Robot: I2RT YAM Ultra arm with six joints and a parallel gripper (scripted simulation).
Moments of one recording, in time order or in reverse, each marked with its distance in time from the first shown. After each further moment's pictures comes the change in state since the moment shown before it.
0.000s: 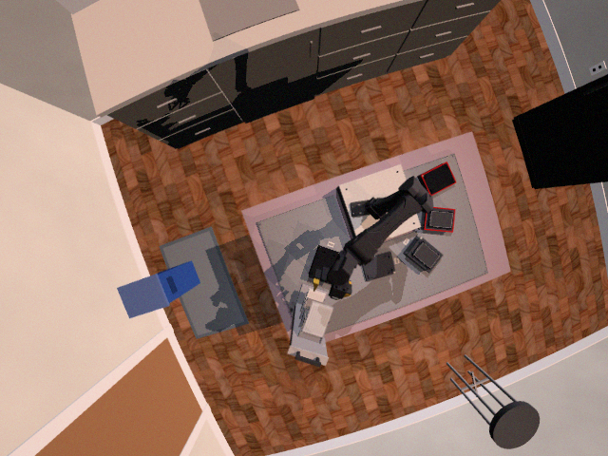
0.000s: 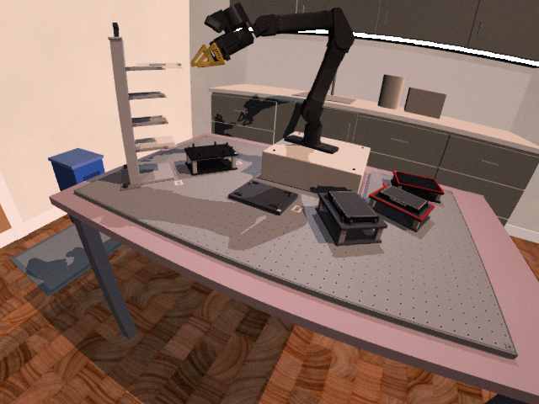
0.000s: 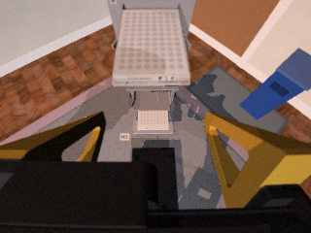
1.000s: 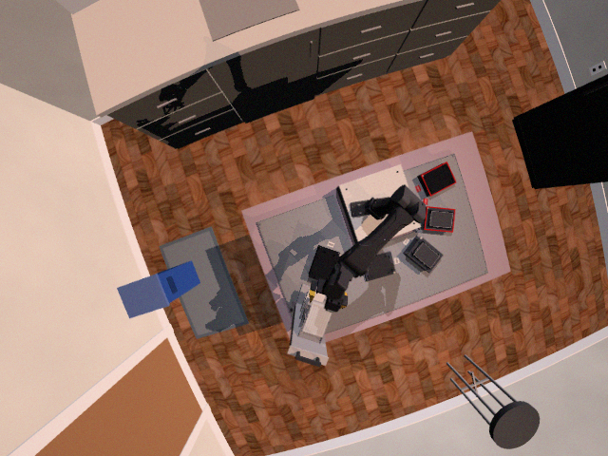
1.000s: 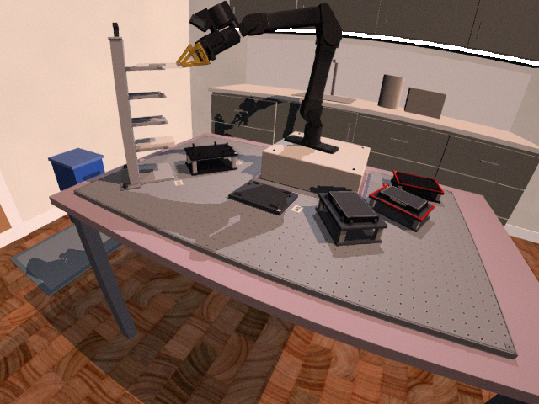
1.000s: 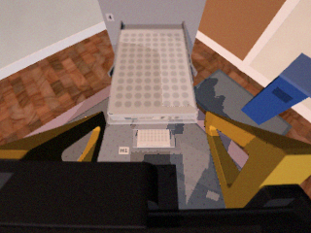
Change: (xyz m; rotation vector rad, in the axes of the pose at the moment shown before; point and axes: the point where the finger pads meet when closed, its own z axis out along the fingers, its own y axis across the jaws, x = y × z) arm -0.022 0.001 0.040 -0.004 -0.003 -0.002
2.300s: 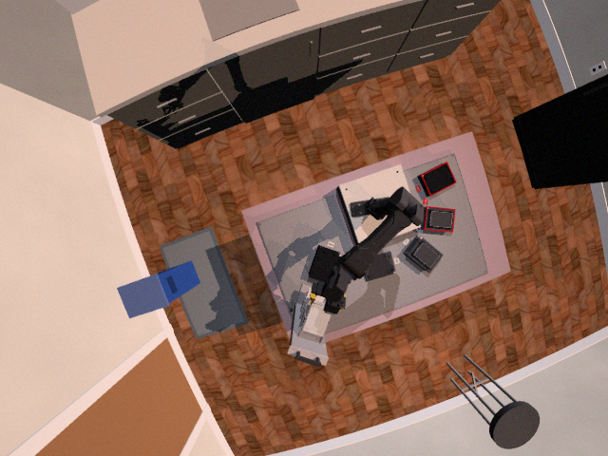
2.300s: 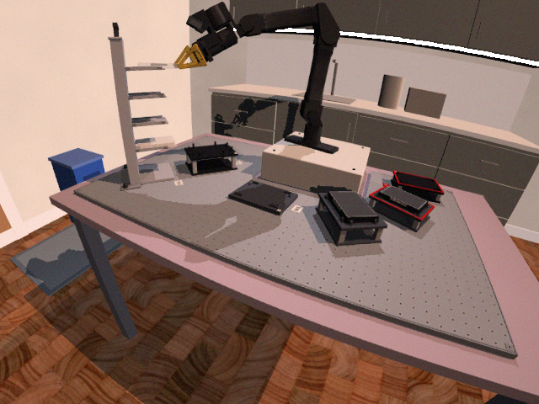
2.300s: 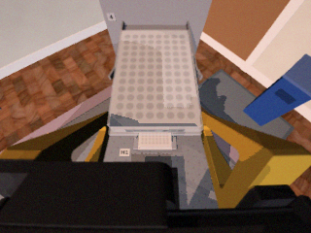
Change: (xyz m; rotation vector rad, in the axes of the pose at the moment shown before) arm -0.001 0.003 0.010 -0.011 0.004 -0.004
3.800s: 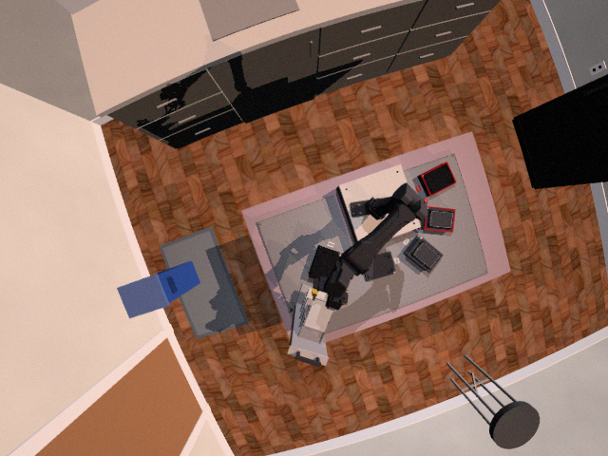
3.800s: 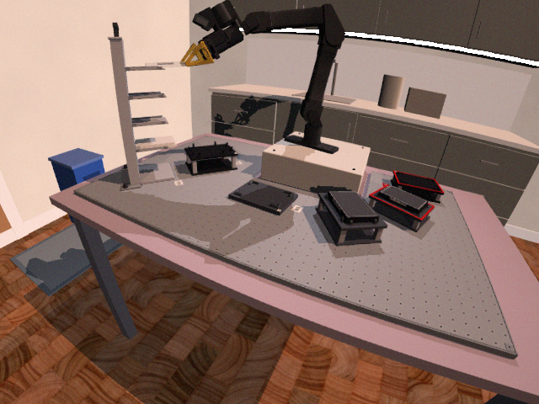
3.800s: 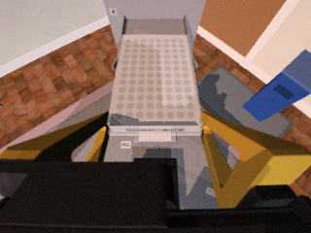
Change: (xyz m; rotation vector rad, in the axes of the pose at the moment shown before) arm 0.004 0.000 -0.021 0.001 0.017 0.005
